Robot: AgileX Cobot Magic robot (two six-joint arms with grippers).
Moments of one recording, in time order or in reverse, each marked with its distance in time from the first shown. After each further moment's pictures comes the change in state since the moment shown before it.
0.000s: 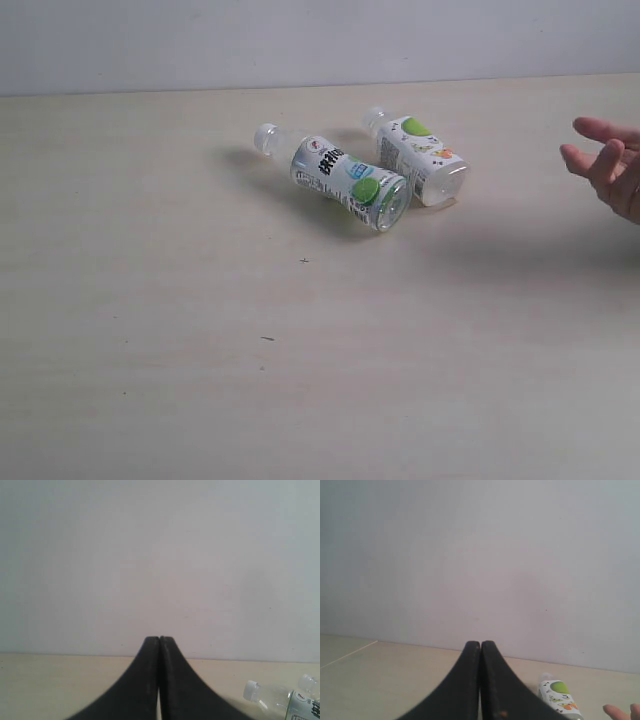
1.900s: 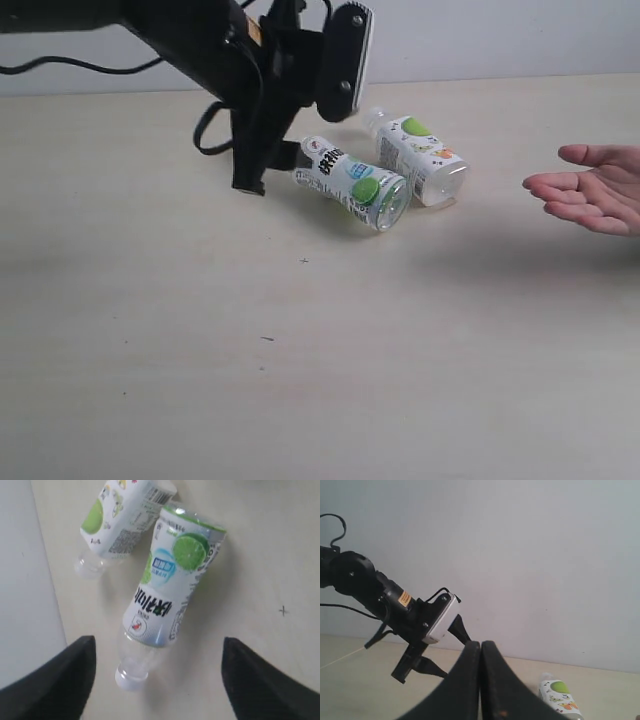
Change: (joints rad) left arm -0.490 1.573 -1.343 0.460 0.831 0.866; right arm 0.000 0.000 0.000 0.000 0.002 0.002
